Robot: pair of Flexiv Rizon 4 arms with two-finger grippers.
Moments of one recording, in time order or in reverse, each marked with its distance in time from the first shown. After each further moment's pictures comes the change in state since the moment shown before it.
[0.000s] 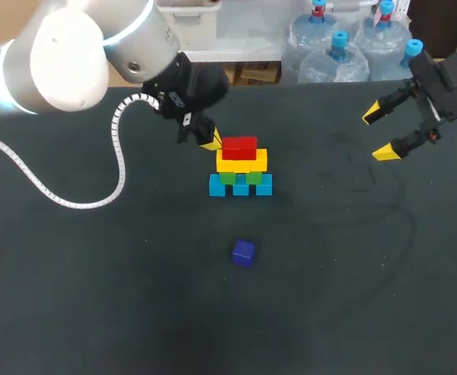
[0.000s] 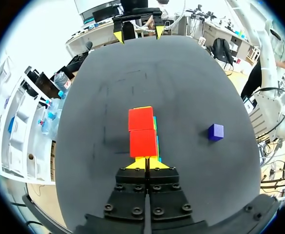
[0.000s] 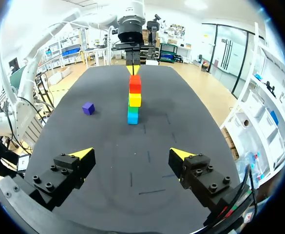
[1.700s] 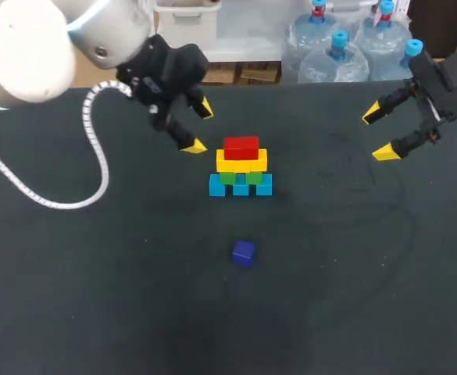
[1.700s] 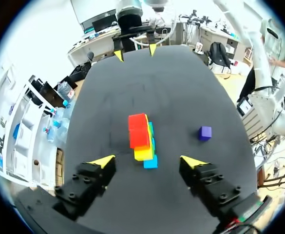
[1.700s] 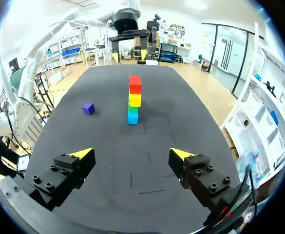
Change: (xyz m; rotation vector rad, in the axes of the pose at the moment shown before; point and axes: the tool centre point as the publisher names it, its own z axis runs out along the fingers) left arm 0.002 -0.012 -0.052 -0.033 -0.082 0.037; right arm 0.000 0.000 0.000 0.000 0.000 0.000
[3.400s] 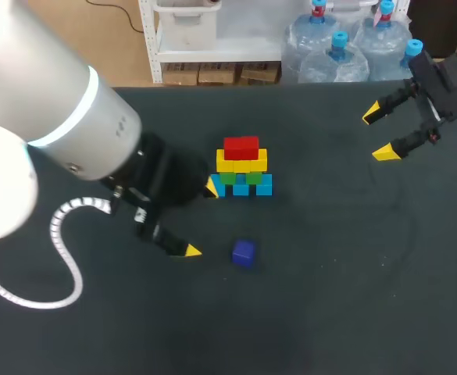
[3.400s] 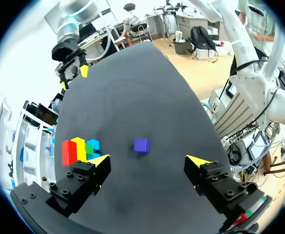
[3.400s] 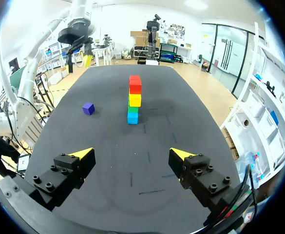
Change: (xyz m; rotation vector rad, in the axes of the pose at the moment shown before) left arm -0.034 -0.174 0.018 -0.027 0.049 0.184; right arm 0.000 0.000 0.000 0.000 0.000 0.000
